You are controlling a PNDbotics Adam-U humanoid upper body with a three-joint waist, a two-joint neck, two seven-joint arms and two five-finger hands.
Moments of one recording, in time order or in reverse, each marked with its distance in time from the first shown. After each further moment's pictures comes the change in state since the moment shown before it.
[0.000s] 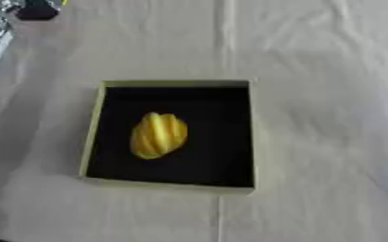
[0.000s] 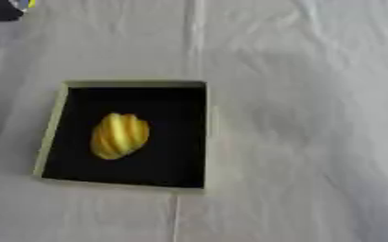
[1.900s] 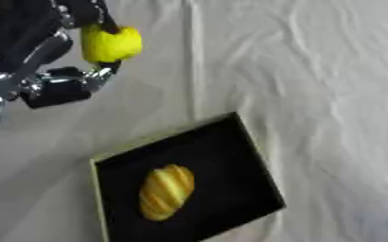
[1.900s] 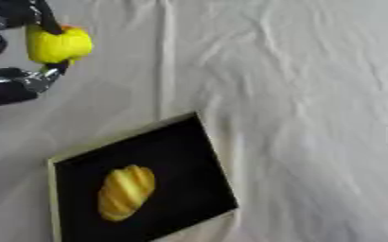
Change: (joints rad) left arm 0.215 0.038 -0.101 -0.762 -0.164 -0.184 -0.049; right arm 0.001 0.000 -0.012 0.000 -0.019 -0.018 0.004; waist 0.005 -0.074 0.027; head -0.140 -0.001
